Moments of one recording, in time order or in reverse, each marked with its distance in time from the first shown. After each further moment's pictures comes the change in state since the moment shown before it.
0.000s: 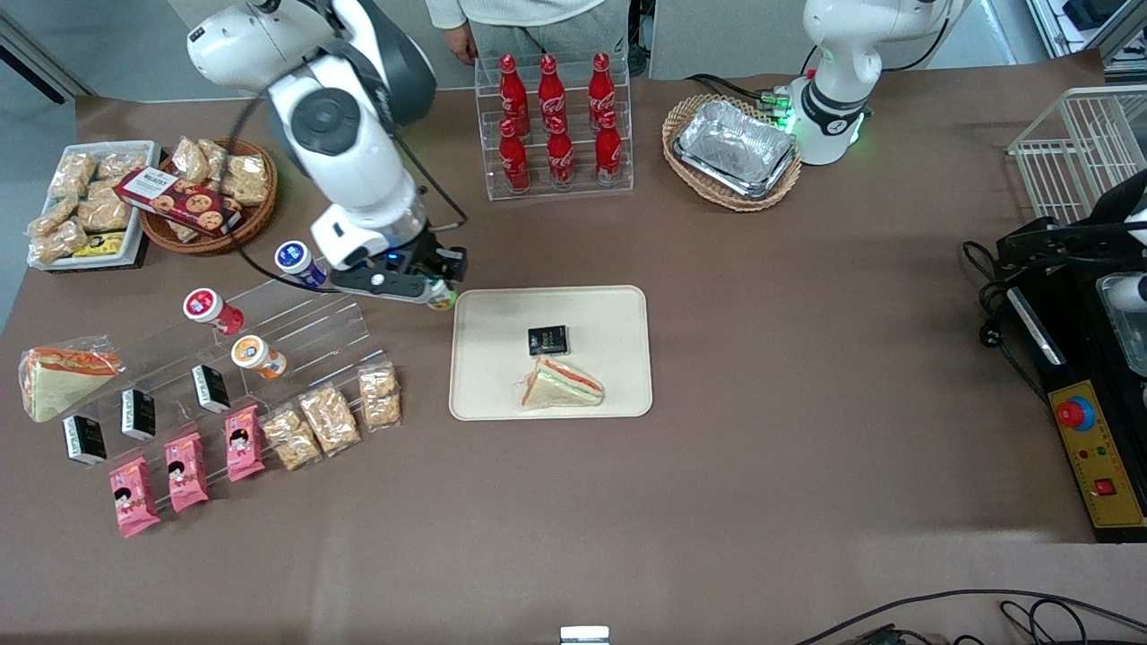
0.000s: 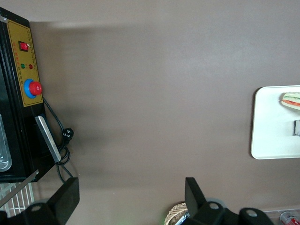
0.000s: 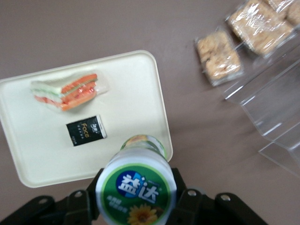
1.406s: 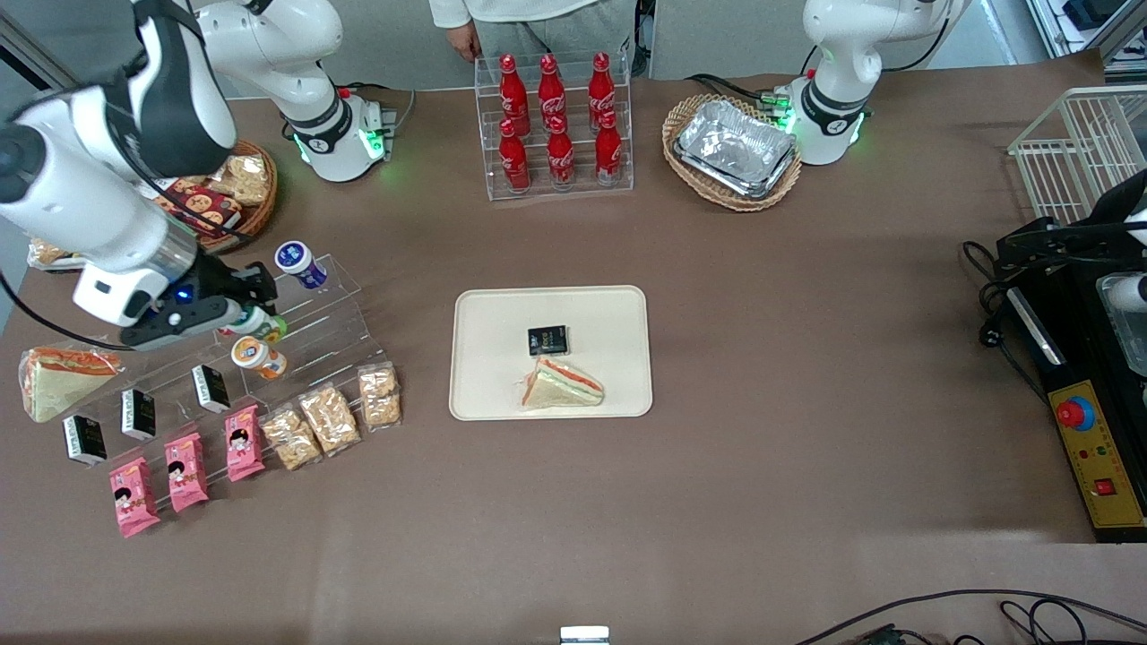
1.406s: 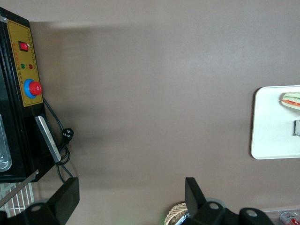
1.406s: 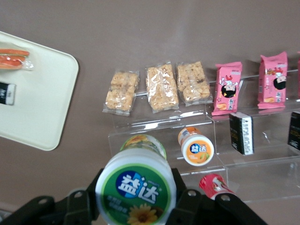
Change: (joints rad) arm -0.475 -0.118 -0.013 0.015 -0.005 -0.153 -0.999
